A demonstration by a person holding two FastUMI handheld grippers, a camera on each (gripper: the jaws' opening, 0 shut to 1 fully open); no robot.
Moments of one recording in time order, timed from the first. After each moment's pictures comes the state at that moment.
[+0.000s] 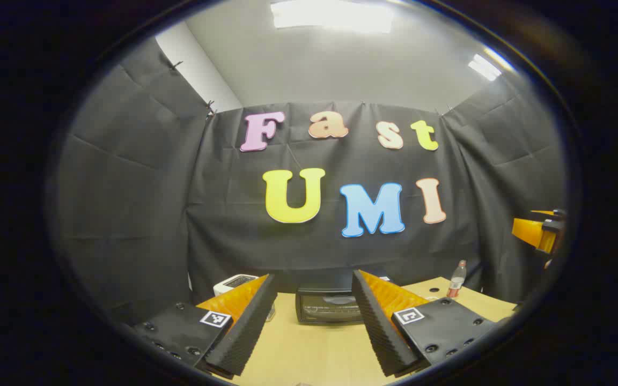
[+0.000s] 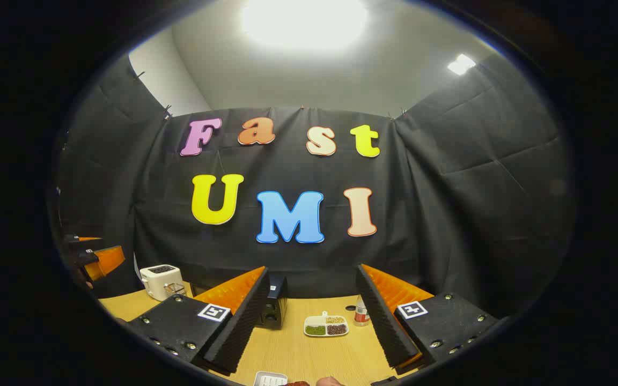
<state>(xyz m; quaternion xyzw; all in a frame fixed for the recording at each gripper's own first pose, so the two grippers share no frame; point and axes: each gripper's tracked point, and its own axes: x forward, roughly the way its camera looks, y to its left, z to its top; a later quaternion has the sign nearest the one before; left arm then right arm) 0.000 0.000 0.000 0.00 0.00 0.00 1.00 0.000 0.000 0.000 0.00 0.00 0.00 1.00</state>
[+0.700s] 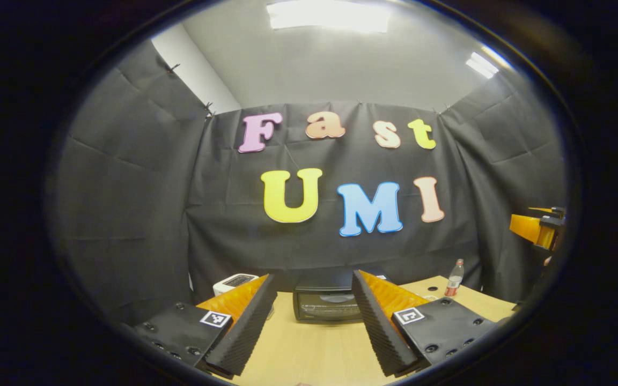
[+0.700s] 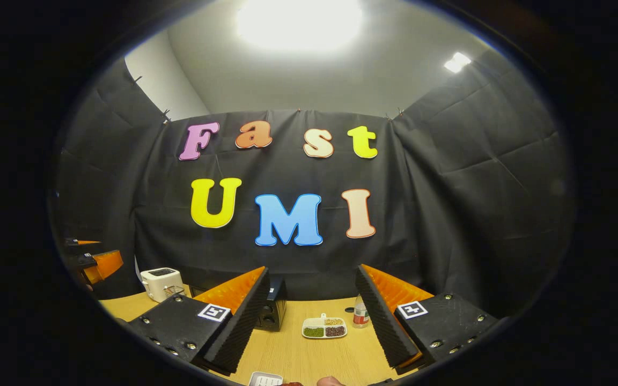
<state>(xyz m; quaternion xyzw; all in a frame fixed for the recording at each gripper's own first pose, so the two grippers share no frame) -0.008 -0.016 0.000 0.01 0.00 0.00 1.00 0.002 -0.018 -0.002 0.00 0.00 0.00 1.00</state>
